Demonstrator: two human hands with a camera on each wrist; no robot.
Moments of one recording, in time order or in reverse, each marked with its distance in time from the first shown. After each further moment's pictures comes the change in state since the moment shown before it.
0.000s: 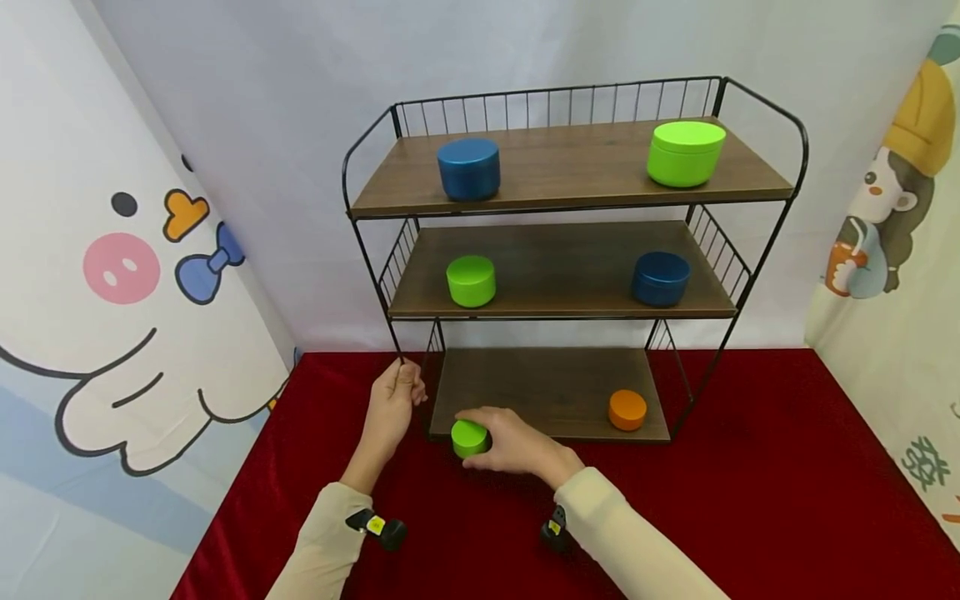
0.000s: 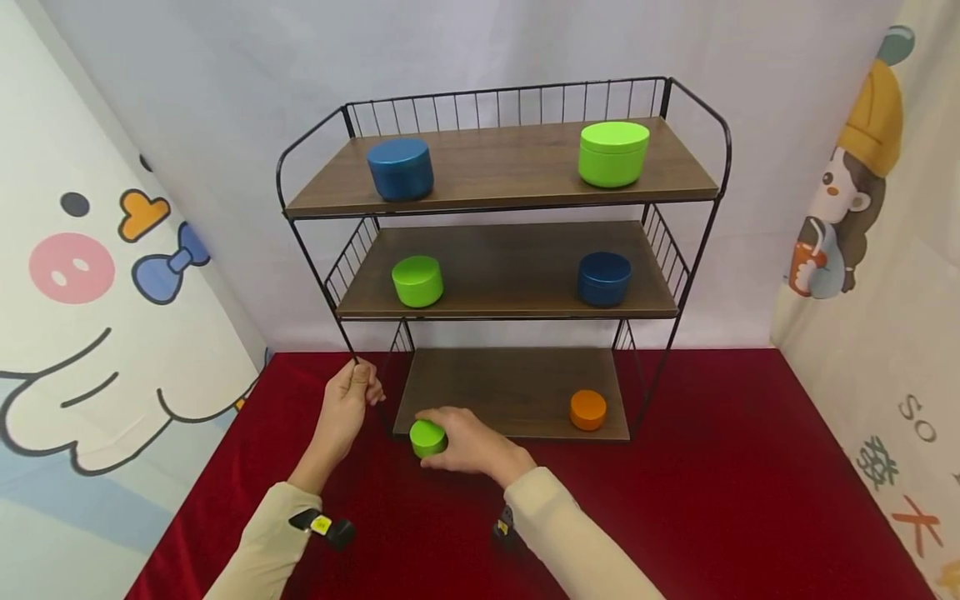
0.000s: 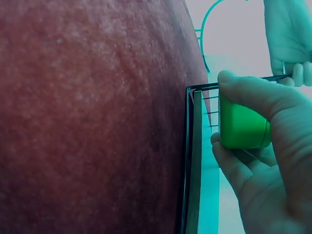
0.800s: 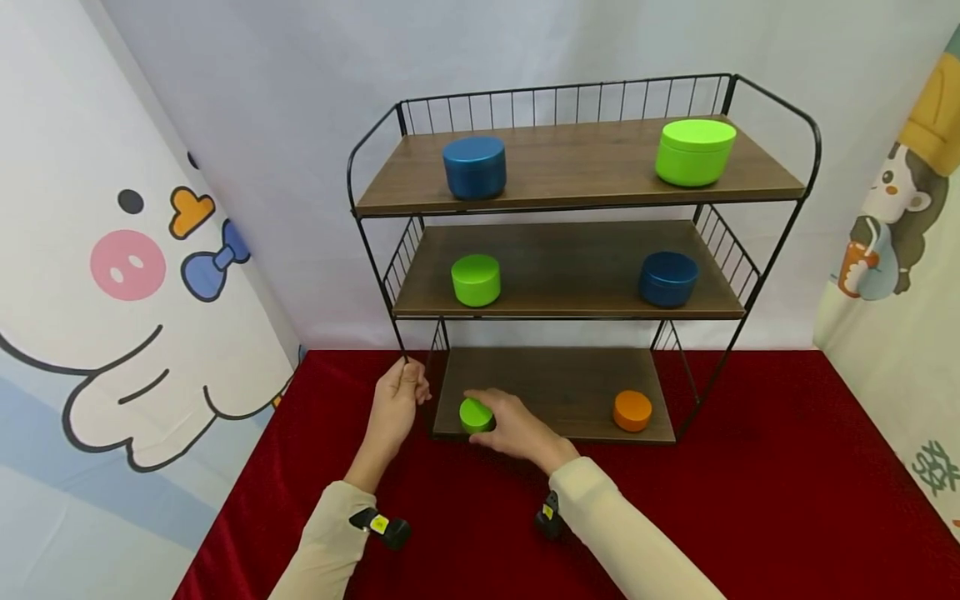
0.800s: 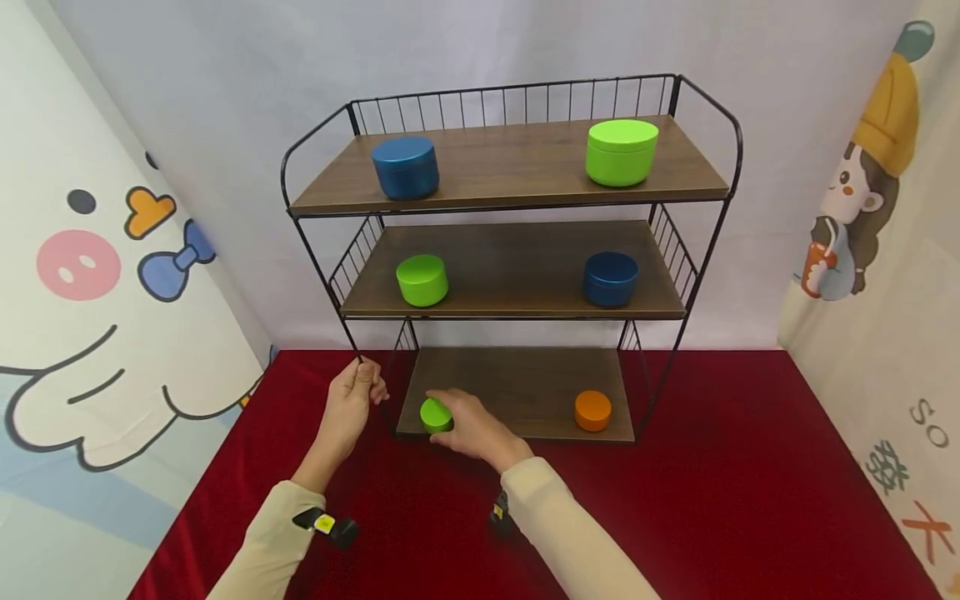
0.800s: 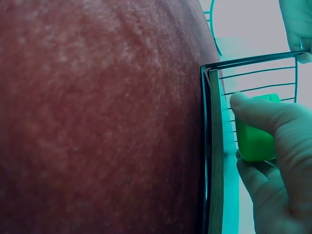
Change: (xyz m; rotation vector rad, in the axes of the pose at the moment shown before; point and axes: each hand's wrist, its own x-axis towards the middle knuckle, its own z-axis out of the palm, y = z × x) left_hand 0.001 0.001 0.001 0.011 0.009 0.004; right_hand 0.018 0.018 0.002 0.053 0.117 0.045
